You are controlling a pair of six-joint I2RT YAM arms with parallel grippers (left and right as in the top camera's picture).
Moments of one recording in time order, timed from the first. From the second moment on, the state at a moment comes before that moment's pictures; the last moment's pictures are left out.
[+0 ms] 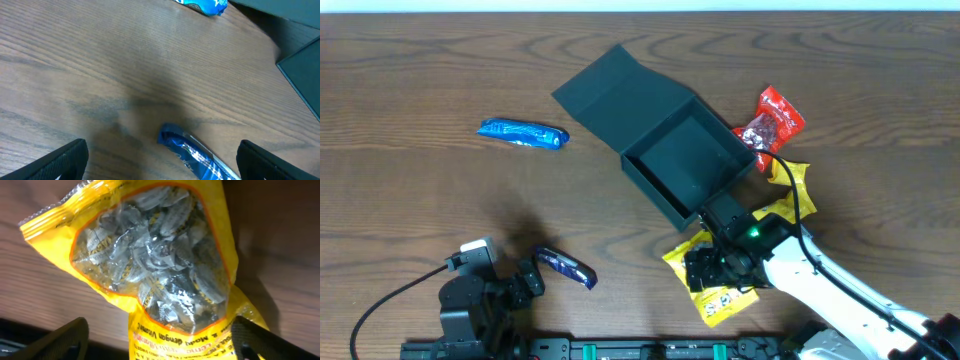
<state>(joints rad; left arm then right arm) 0.04 0.03 0.31 -0.99 0.05 -0.29 0.63 1.31 0.67 -0.87 -0.21 0.55</state>
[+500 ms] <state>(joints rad) 0.04 0.03 0.31 -0.99 0.05 -0.29 0.62 1.33 0.67 -0.82 -0.17 0.60</state>
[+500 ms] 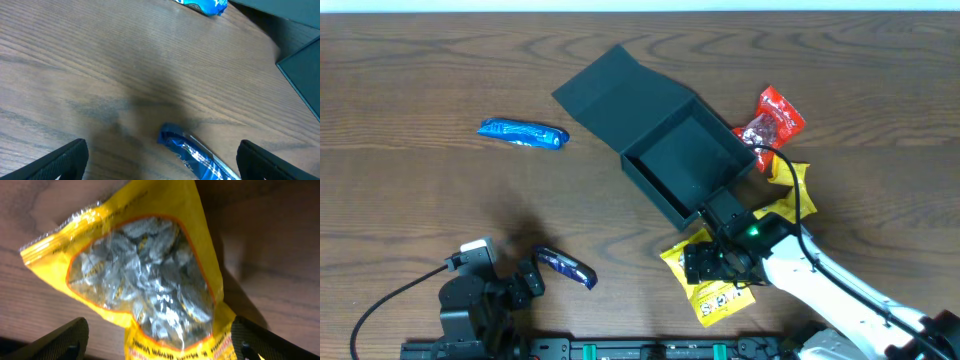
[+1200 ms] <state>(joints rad) 0.04 0.03 0.31 -0.99 0.05 -0.29 0.78 1.46 0.66 -0.55 -0.15 0.46</state>
